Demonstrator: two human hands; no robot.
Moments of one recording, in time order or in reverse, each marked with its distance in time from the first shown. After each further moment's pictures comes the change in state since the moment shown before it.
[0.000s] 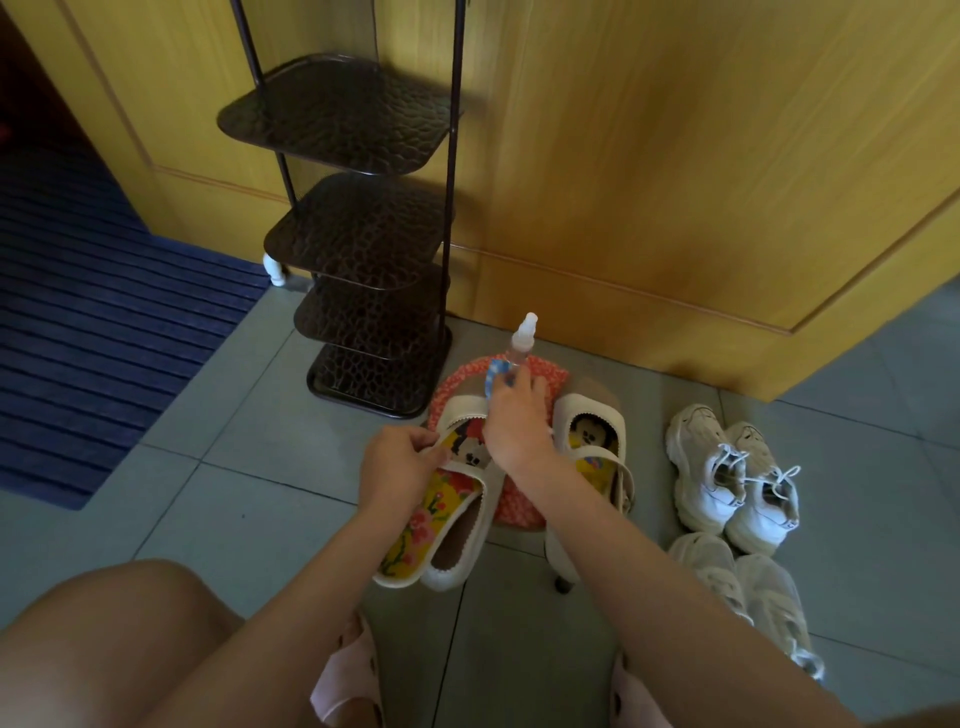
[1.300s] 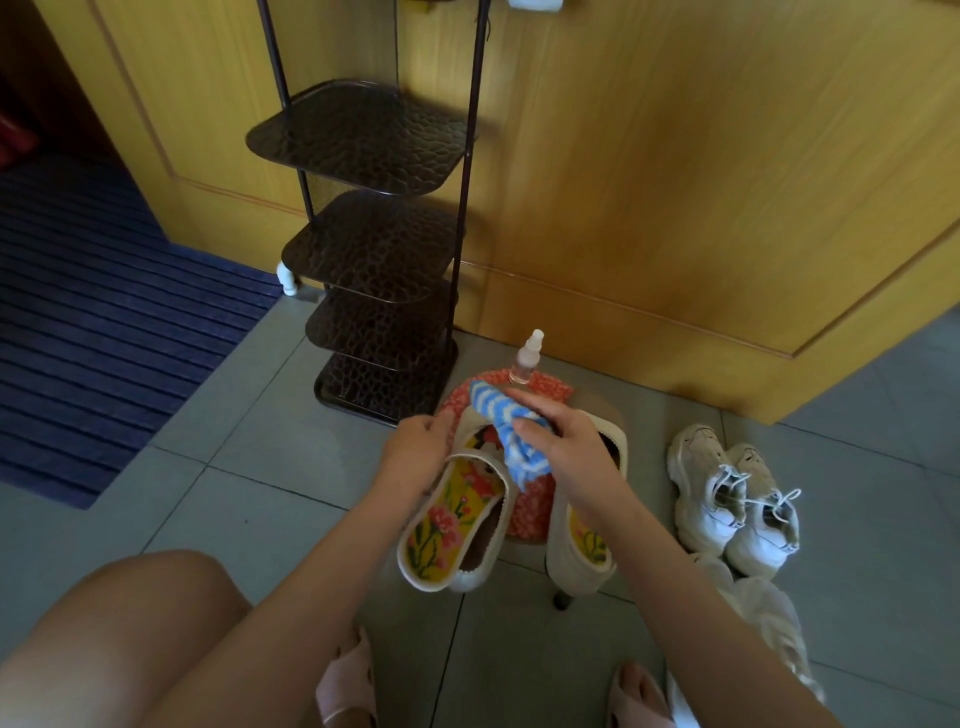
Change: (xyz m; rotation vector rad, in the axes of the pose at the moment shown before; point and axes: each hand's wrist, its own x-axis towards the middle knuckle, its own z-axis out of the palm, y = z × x) left_hand 0.006 0.030 -0.011 -0.176 -0.103 -0.089; right_hand -0.041 0.039 -0.024 1.181 -0.093 -0.041
